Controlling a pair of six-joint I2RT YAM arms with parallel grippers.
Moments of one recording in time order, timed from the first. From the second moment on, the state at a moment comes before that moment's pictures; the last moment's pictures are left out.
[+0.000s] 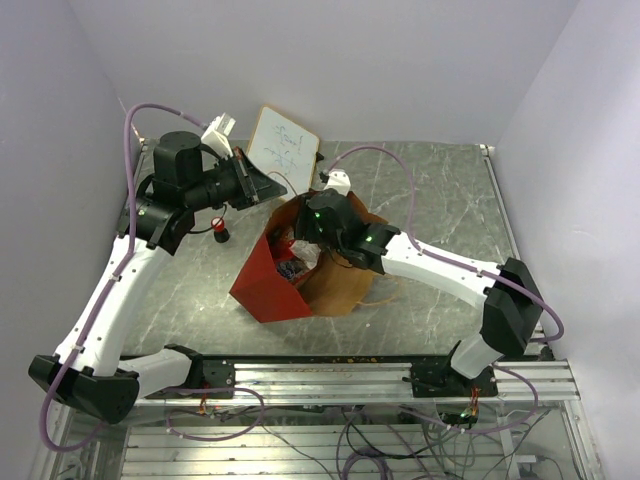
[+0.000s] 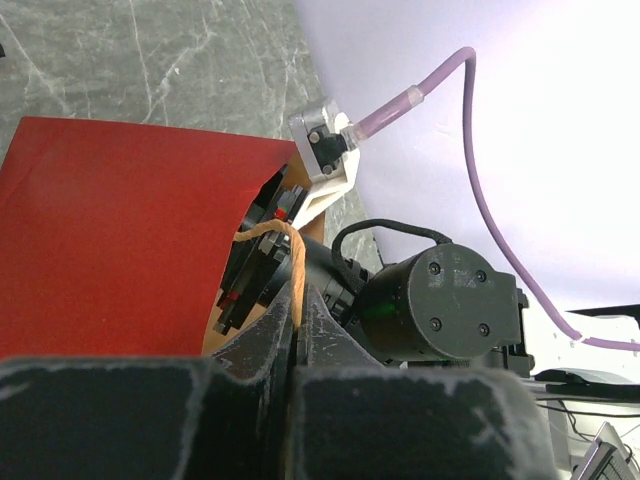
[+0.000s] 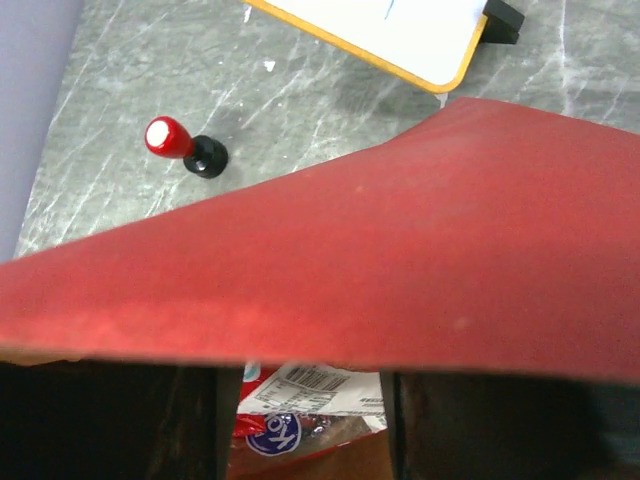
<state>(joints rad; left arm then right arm) -0.36 1.16 1.39 -0.54 0.52 -0.74 0.94 1.60 1.26 -0.18 0.38 0.66</state>
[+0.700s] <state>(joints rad) -0.36 1.16 1.43 -0.63 0.50 -0.69 0.94 1.36 1.37 -0.47 0.35 0.59</state>
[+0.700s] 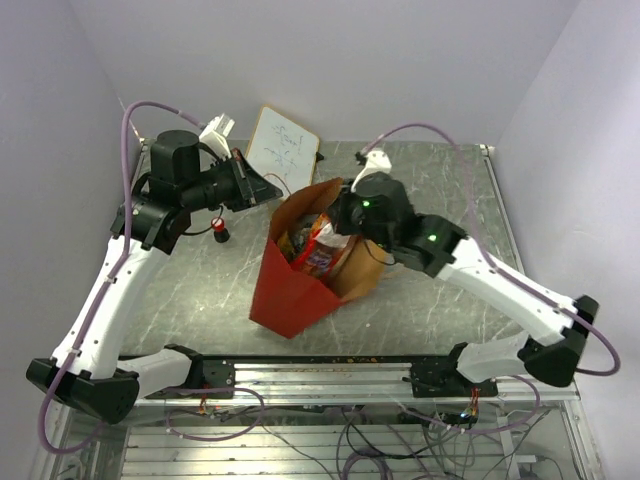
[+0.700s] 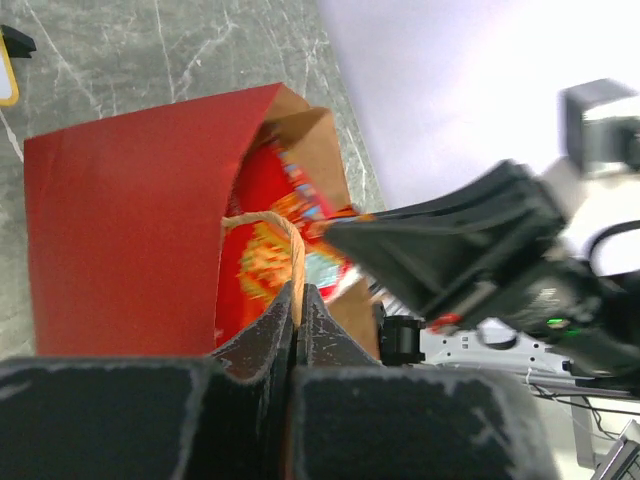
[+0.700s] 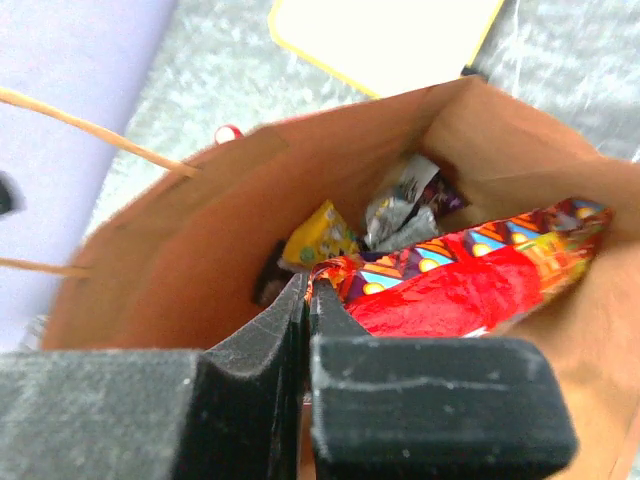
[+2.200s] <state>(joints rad) -0.36 1.19 1.60 -0.88 0.36 -0.44 0.94 1.09 1.67 -0.73 1.22 0.20</state>
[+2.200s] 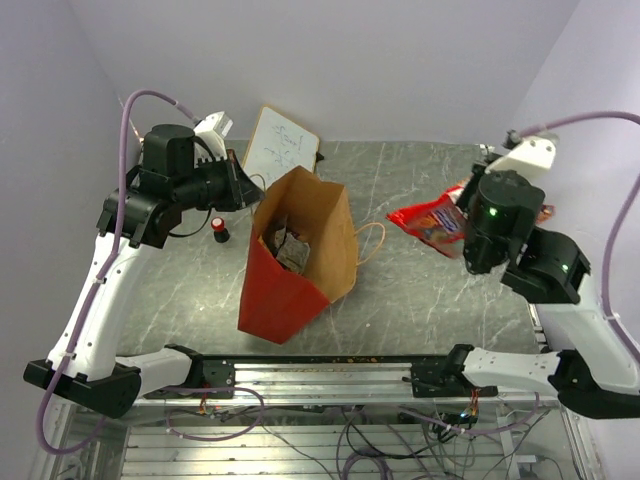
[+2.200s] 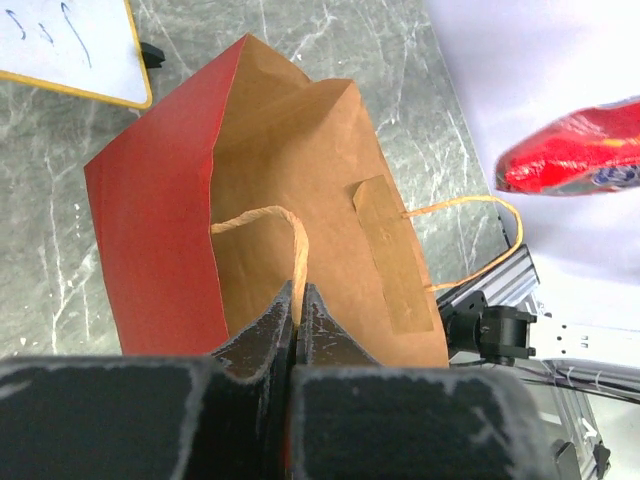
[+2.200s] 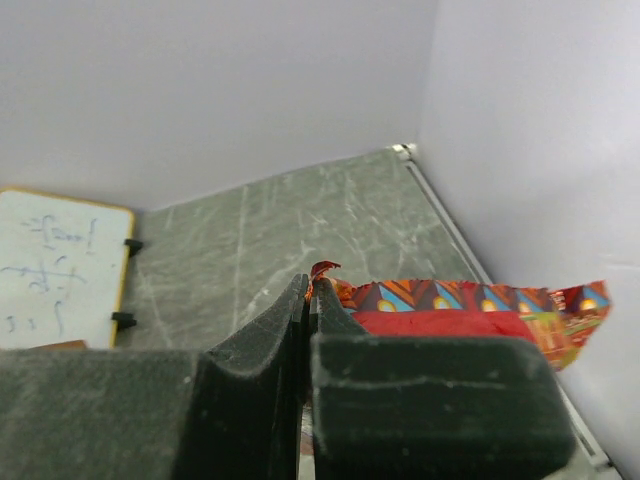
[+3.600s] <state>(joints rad) -0.36 1.18 1.62 -0.92 0.35 -0.48 0.06 2.07 1.92 -0.70 0.25 0.45</state>
